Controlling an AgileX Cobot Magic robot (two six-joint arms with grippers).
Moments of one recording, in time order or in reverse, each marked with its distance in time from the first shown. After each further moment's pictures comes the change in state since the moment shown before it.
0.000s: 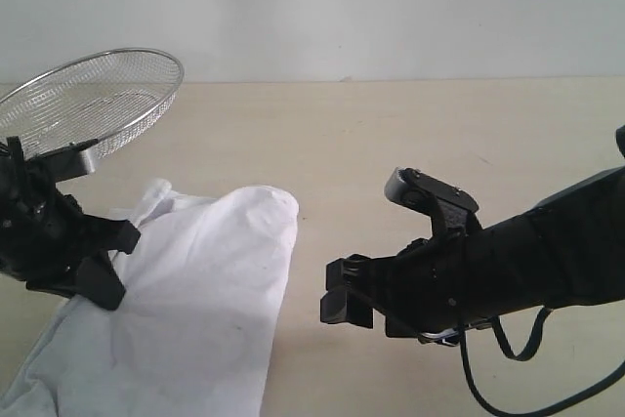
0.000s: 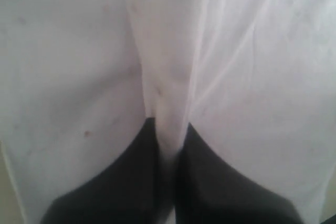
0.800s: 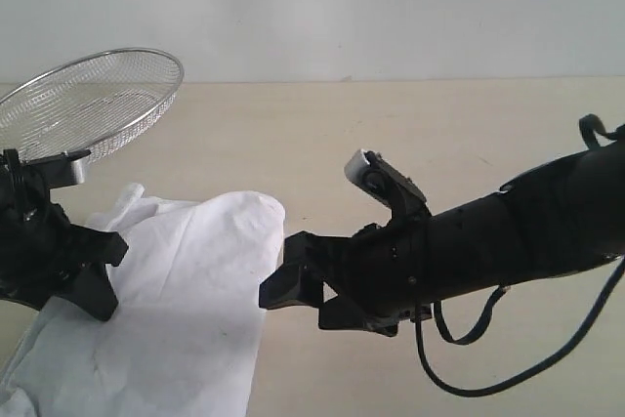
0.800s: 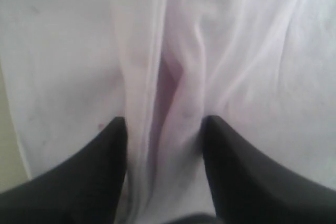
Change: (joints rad) left arm 0.000 0.000 -0.002 0.133 0.022 -0.108; right arm 0.000 0.083 -0.088 0.115 0.255 -0.086
